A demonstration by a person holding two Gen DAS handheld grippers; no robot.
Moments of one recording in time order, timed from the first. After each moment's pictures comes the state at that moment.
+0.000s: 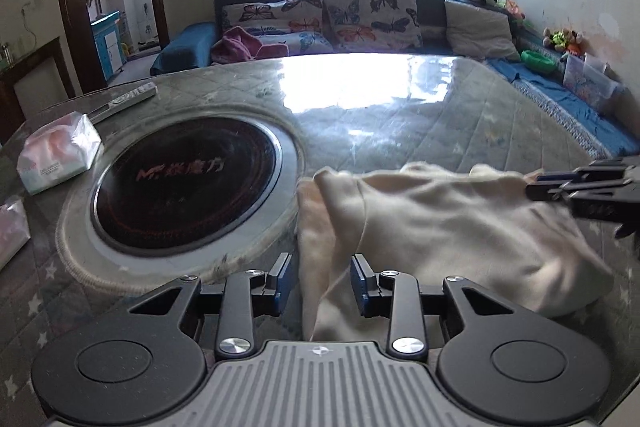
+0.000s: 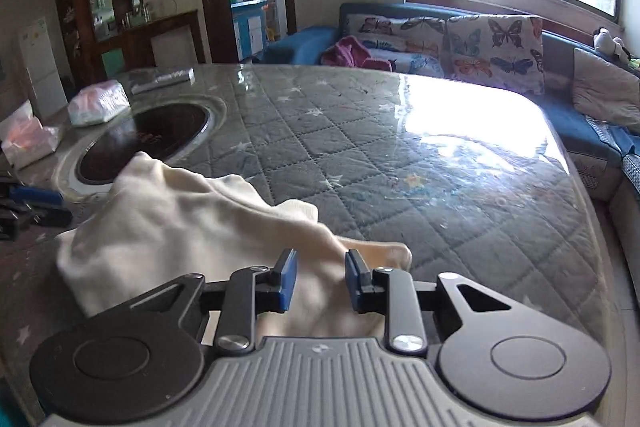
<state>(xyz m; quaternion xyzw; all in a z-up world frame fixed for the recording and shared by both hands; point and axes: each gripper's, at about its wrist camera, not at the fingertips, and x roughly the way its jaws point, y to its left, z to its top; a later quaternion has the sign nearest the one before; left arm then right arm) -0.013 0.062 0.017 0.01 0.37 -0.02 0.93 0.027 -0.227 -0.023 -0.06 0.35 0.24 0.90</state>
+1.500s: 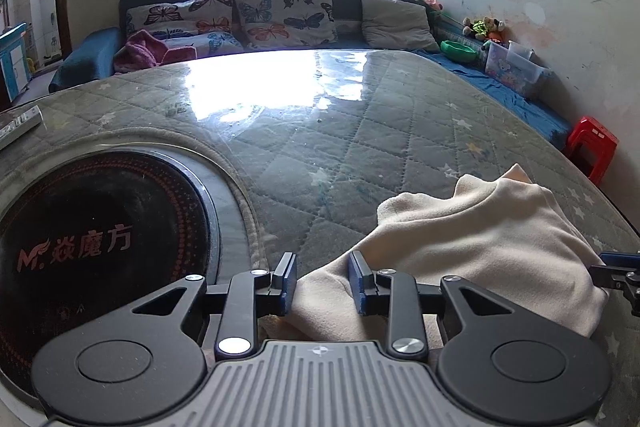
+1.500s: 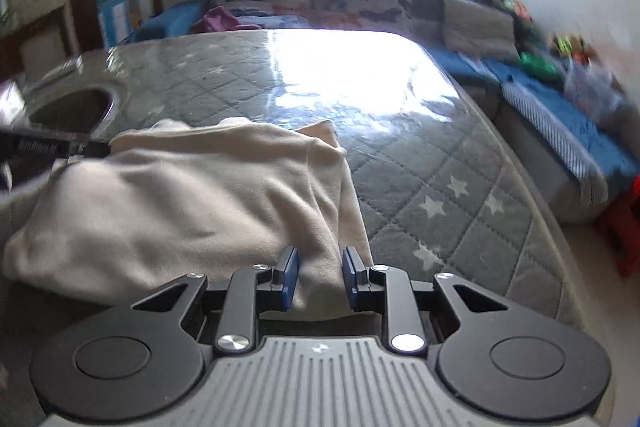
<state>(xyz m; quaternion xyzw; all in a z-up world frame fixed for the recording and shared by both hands) 0.084 0.082 -0.025 0.01 0.37 -0.17 0.91 -0.035 -0.209 -0.028 -0.03 0.40 0.02 0.92</state>
